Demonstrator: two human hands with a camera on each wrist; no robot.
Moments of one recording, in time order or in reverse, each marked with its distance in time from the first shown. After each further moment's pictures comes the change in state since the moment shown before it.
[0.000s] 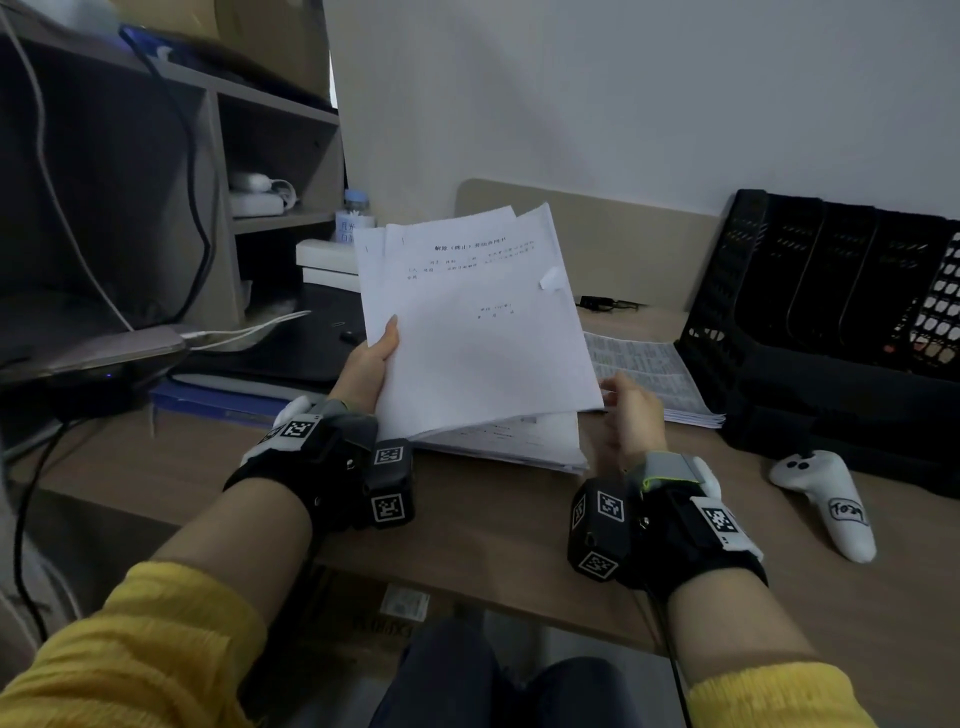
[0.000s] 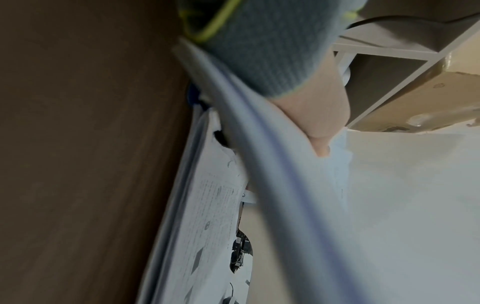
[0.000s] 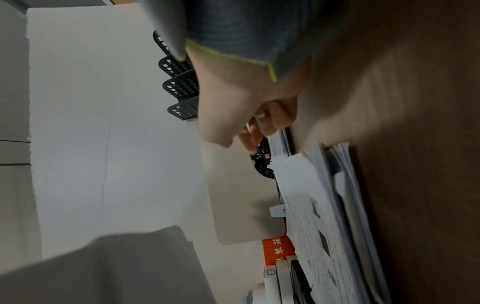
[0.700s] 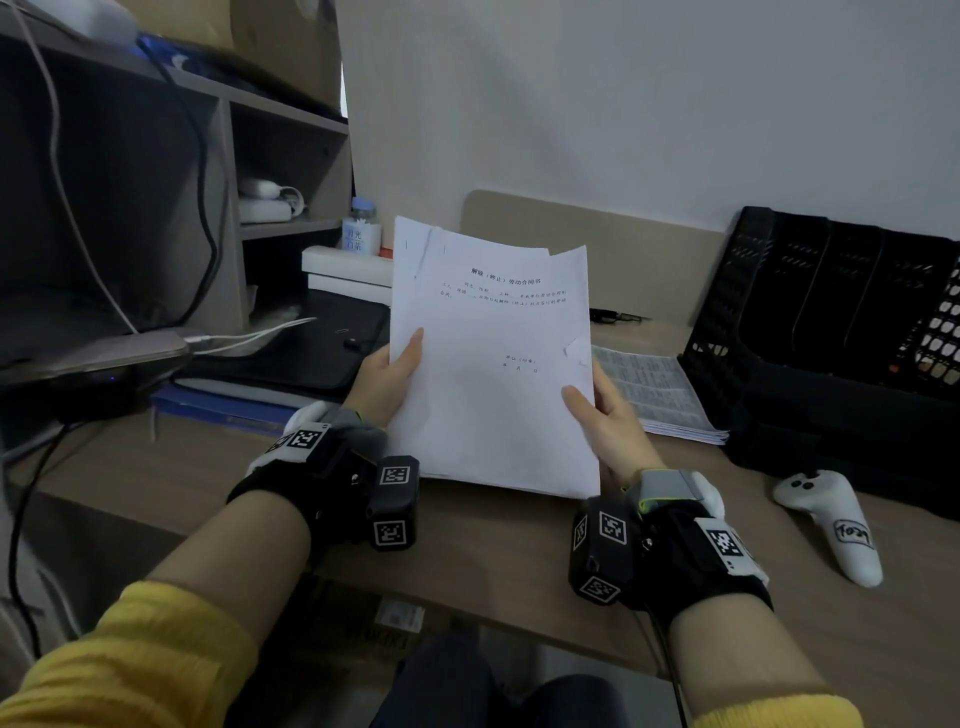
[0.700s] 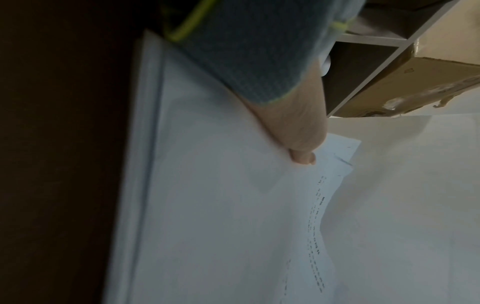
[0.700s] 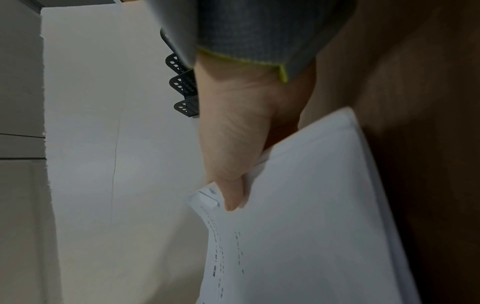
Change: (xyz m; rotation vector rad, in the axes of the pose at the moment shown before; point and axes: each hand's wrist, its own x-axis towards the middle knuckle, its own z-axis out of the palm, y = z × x) left_hand 0.001 -0.011 0.009 0.119 0.020 0.150; right_hand -0.021 -0.009 0.005 -0.075 -0.516 -0.322
